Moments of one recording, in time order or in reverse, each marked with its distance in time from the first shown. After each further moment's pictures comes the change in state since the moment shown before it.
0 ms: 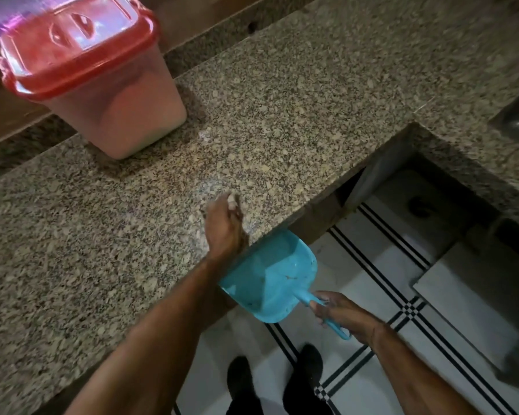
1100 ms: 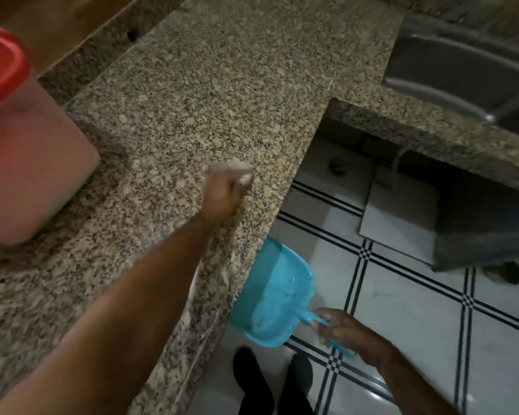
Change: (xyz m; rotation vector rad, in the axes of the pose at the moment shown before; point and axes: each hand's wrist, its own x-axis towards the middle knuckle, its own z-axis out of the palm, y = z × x) left_hand 0.145 0.049 0.041 -0.362 -0.591 0.750; right_hand -0.009 -0.010 0.112 0.284 0.368 0.151
